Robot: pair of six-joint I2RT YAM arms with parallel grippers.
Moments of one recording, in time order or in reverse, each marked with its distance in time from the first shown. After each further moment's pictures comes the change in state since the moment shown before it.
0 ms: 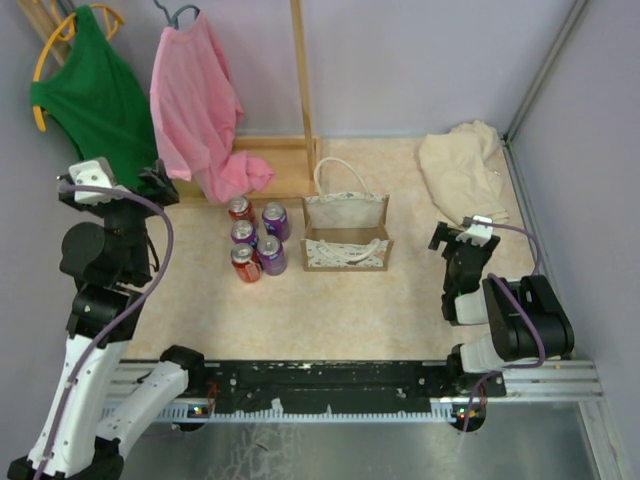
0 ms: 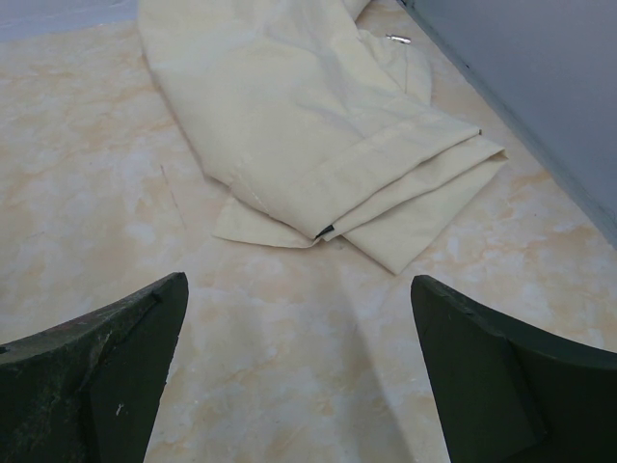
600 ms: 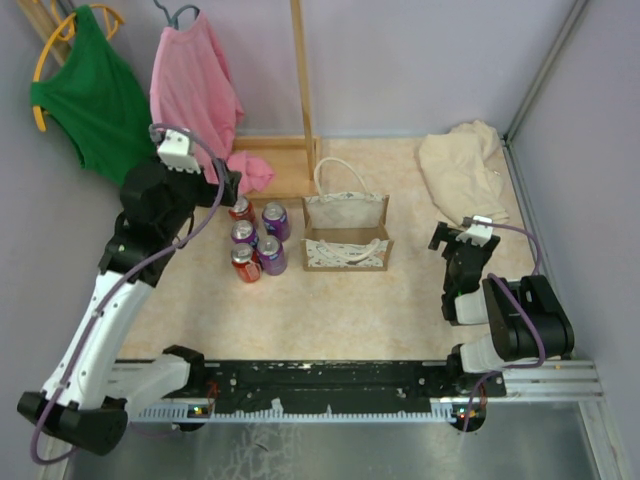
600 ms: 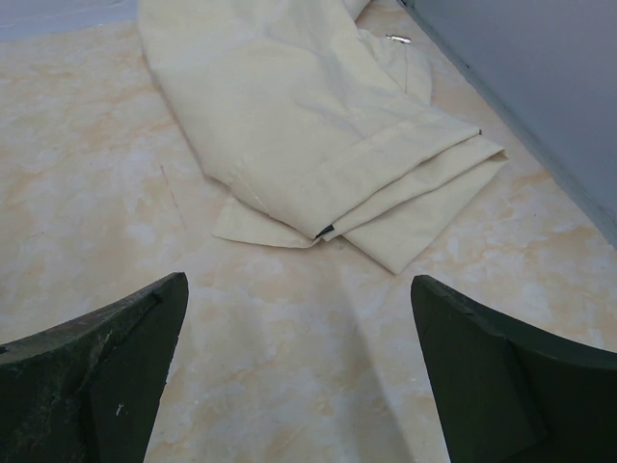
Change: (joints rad) left arm 0.000 0.331 0.086 -0.219 0.403 -0.090; right arm 0.000 0.000 0.000 0.000 0.000 0.000
